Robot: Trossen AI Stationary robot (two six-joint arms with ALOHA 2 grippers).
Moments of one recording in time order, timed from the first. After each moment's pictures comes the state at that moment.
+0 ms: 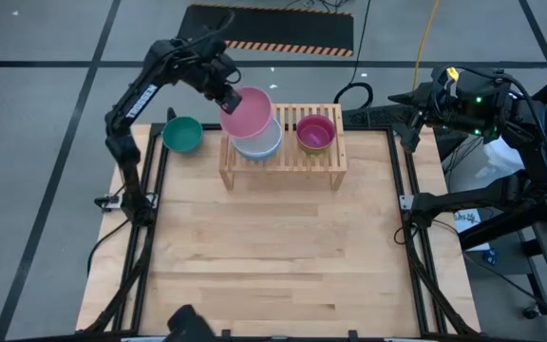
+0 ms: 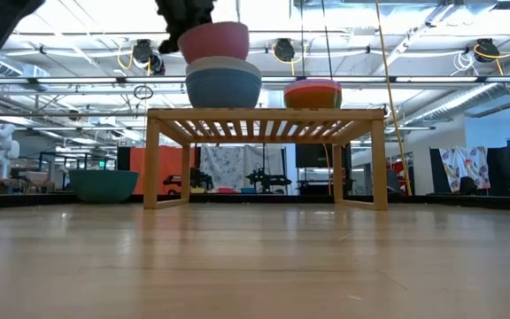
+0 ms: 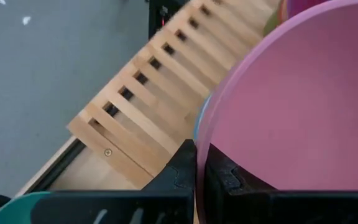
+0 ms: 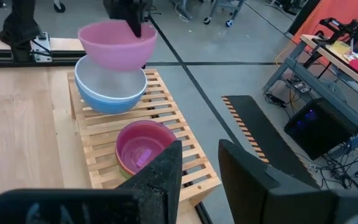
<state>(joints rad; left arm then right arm) 0.74 1.88 2.35 -1.51 0.20 -0.03 -0.40 1.09 1.87 -1.22 0.21 -0.25</state>
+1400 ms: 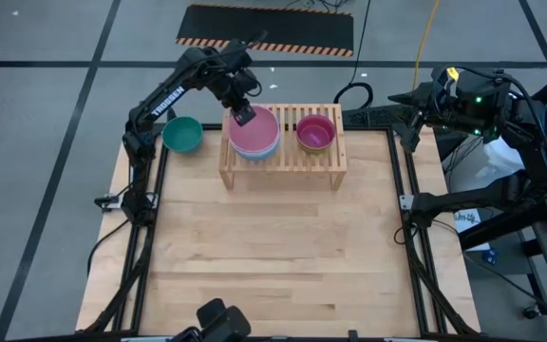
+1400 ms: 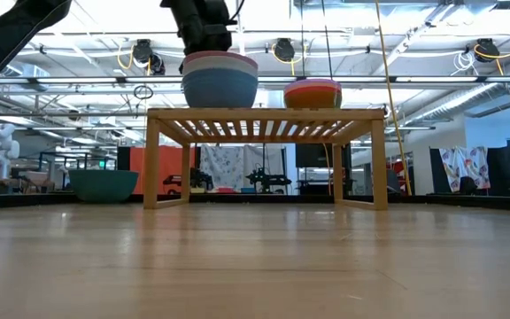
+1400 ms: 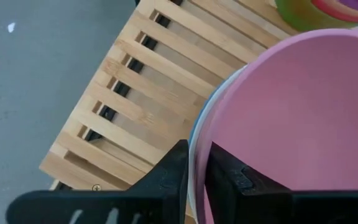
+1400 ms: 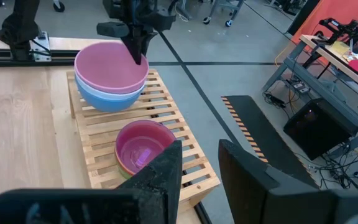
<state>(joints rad) 0.69 2.01 2.35 -1.49 0.17 0.14 -0.40 1.09 1.87 -1.22 0.21 -0.25</state>
